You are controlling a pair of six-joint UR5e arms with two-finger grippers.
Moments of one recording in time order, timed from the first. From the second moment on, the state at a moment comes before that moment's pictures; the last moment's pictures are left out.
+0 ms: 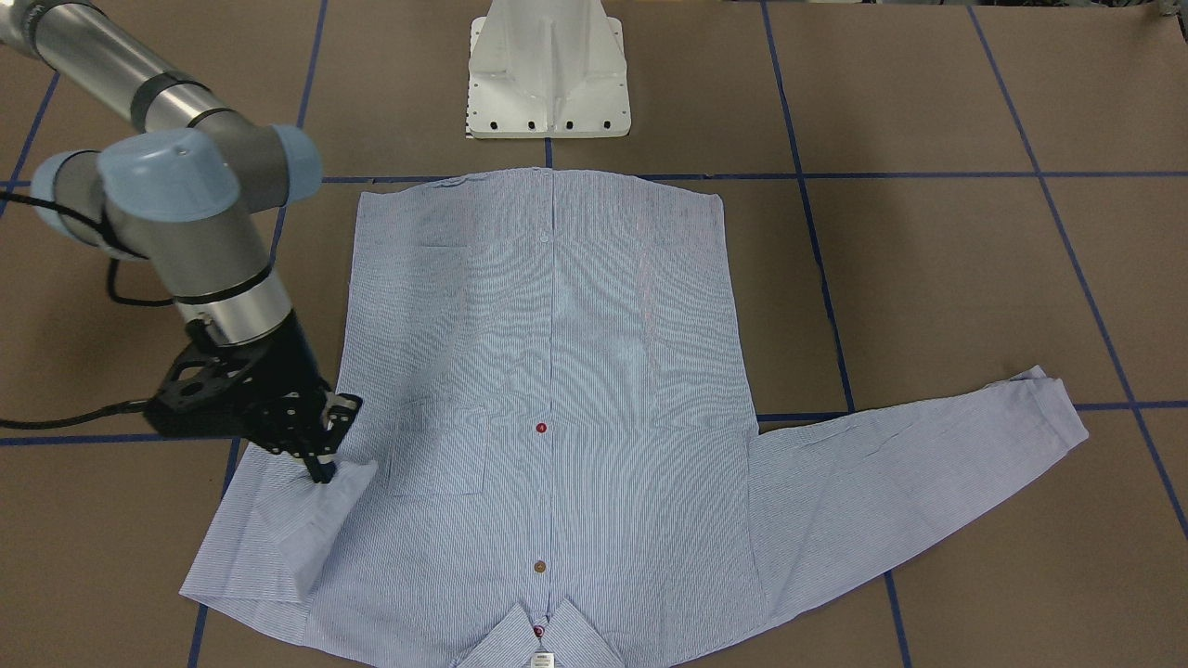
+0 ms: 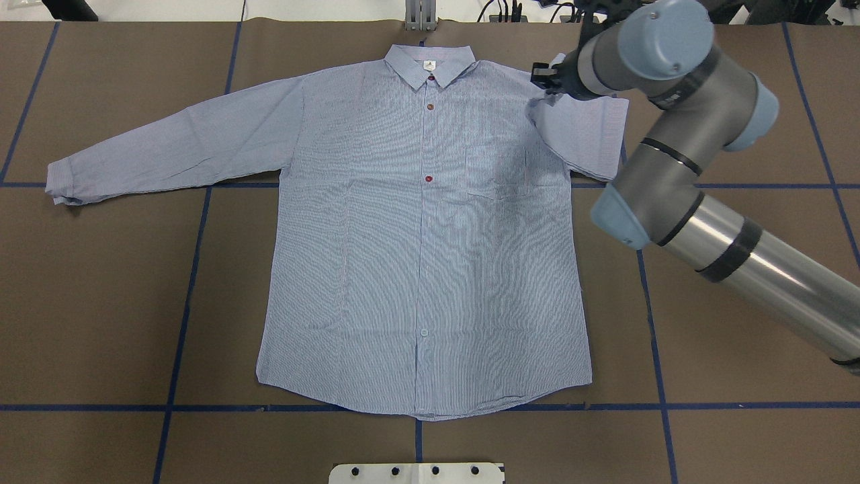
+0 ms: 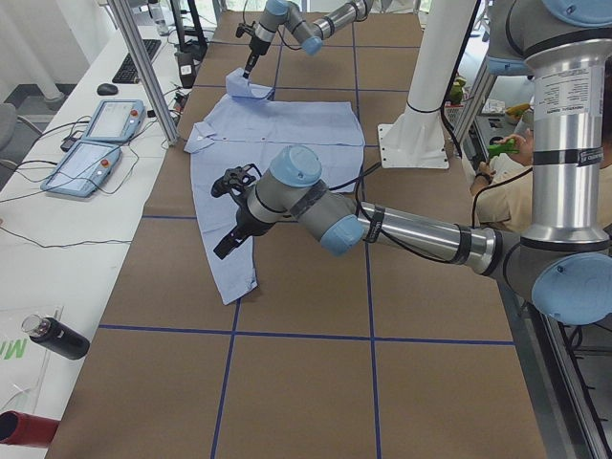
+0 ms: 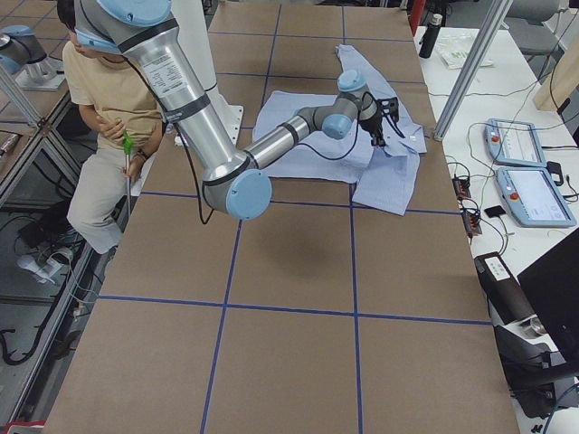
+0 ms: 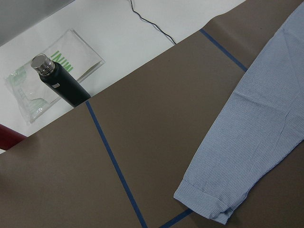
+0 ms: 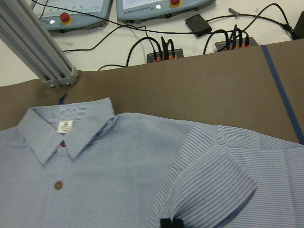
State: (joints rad) left arm -1.52 -1.48 -1.87 -2.13 -2.21 0.01; right arm 0.82 -0.91 1.52 -1.20 1.69 1.17
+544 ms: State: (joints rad) left arm -1.52 -1.48 -1.86 -2.13 -2.21 0.01; right arm 0.67 -0.54 1.24 -1.33 1.43 1.28
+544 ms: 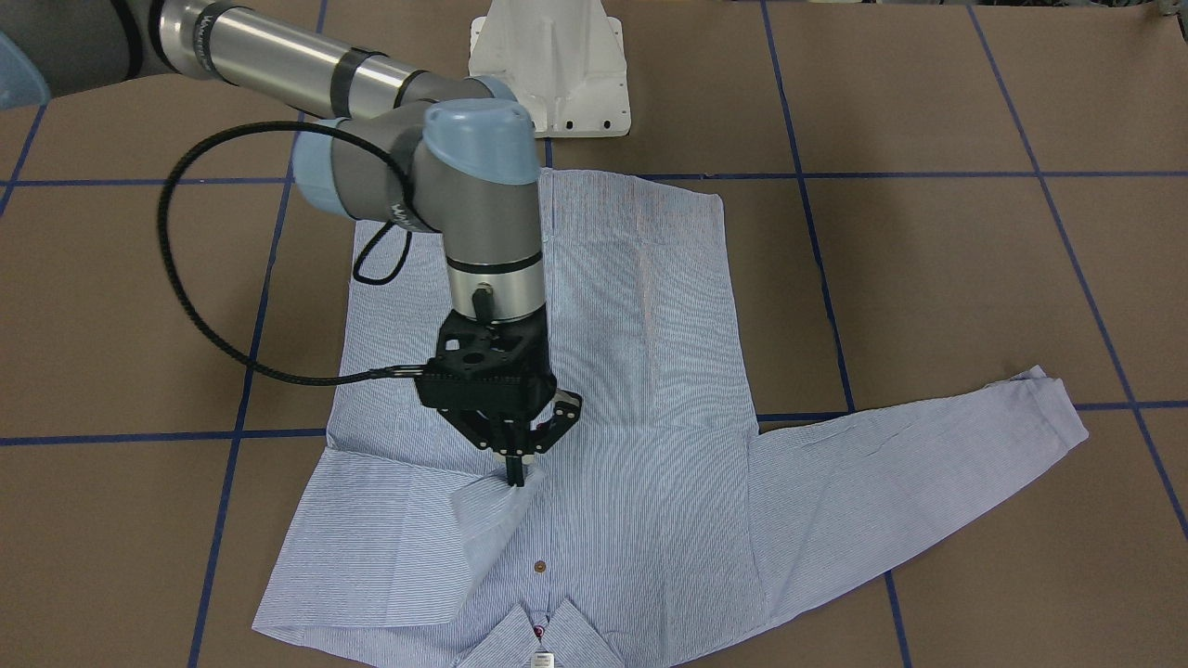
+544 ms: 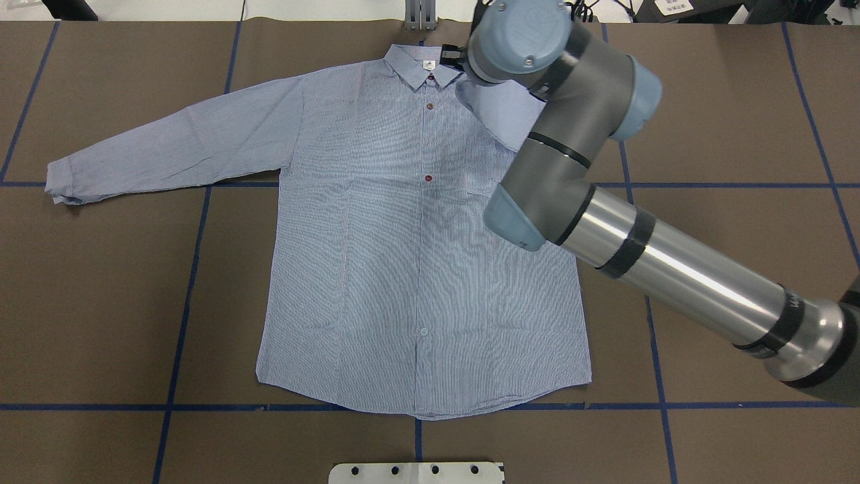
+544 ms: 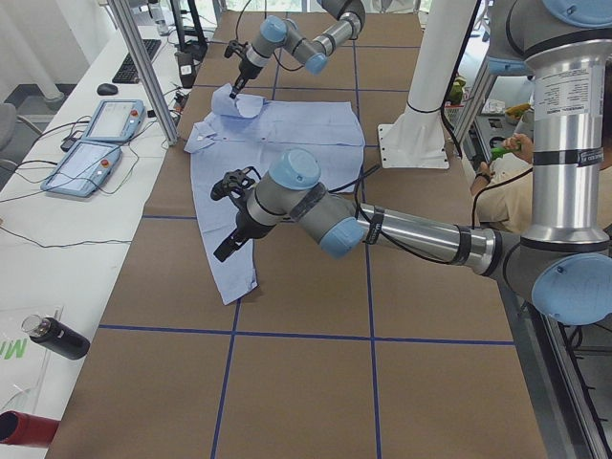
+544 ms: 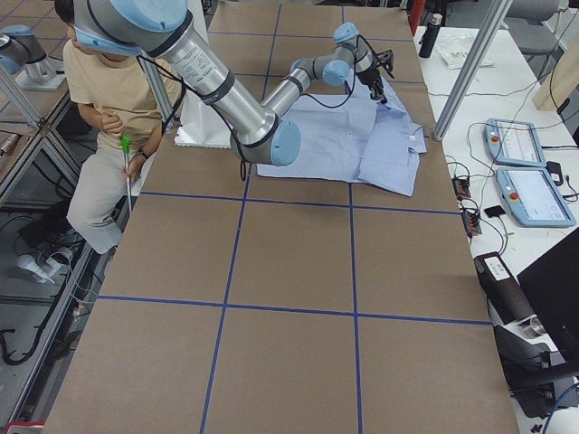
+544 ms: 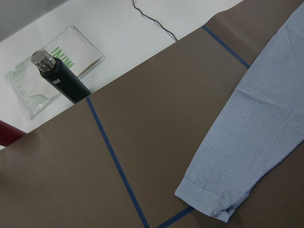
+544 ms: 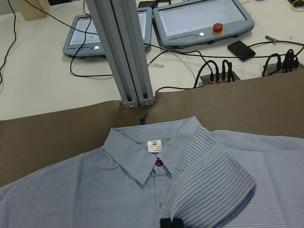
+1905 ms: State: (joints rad) left arm -1.52 -1.49 -1.84 -2.13 -2.21 0.01; right arm 0.47 -0.28 0.91 -1.33 1.16 1.33
